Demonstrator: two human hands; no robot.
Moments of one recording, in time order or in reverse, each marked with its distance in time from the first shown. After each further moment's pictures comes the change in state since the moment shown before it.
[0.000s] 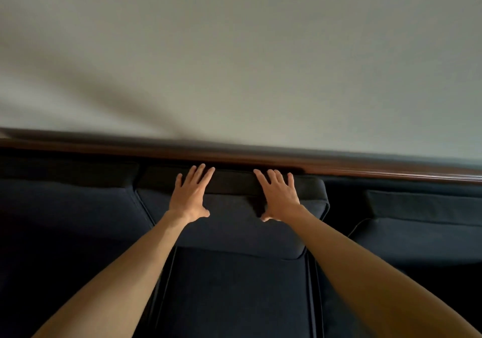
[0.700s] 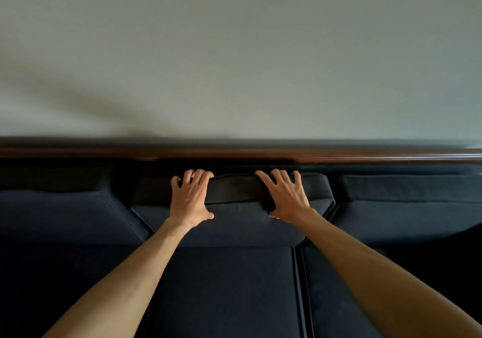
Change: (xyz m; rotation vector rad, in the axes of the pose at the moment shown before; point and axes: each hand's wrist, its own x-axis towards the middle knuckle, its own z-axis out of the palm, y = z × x) left_hand -0.007 0.057 0.007 0.044 0.174 0.070; right_hand -0.043 0.056 0.024 -0.038 0.186 0.009
